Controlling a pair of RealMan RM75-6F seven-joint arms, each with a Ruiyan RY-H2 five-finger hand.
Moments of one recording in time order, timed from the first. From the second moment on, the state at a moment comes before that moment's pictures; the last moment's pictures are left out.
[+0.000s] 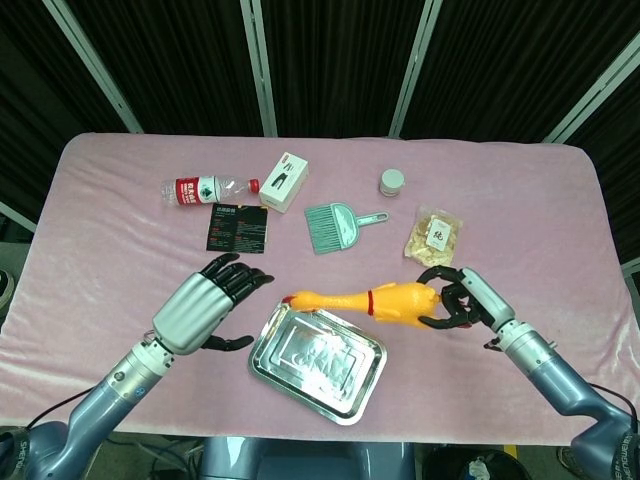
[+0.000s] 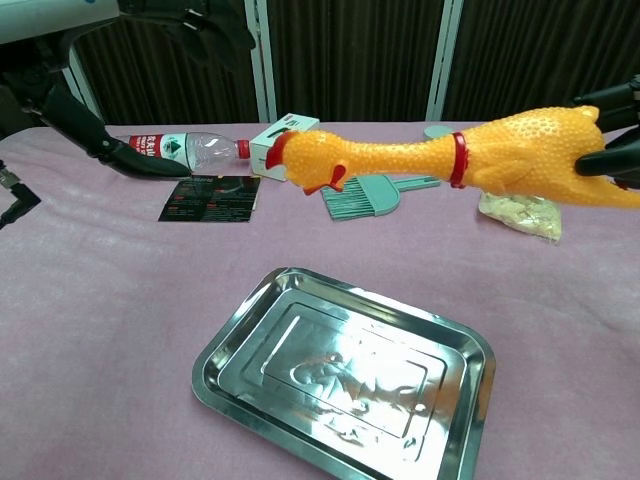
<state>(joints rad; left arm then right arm) -0.57 -1.23 -0.18 -2.01 1.58 1.11 0.44 0.61 -1.01 0.09 -1.74 -1.41 0.86 0.97</state>
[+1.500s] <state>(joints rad) -0.83 -1.75 -0.28 -1.68 1.59 1.18 0.89 0.66 -0.92 0.30 -2.02 -1.13 0.64 0.95</state>
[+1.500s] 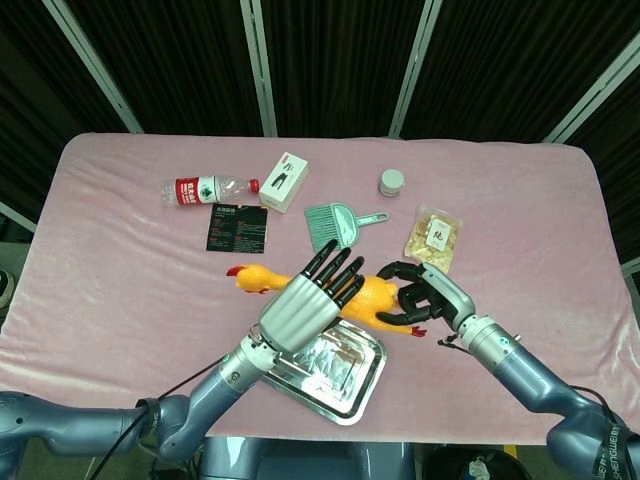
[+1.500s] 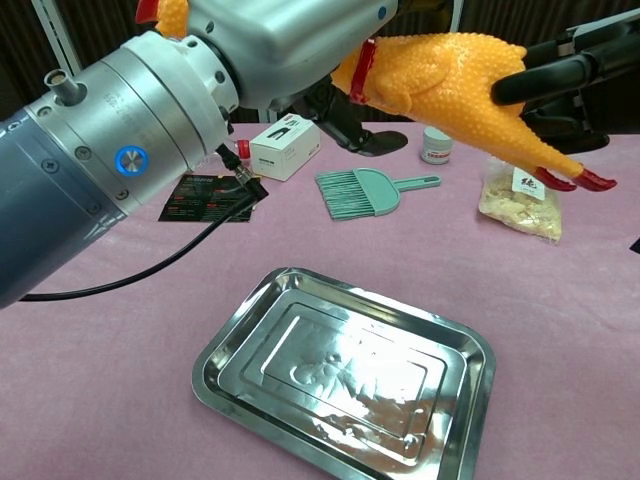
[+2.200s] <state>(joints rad) -0.83 -1.79 -0.26 -1.61 1.61 1.24 0.83 0.64 -0.93 0.33 -2.03 -1.13 0.62 0.94</state>
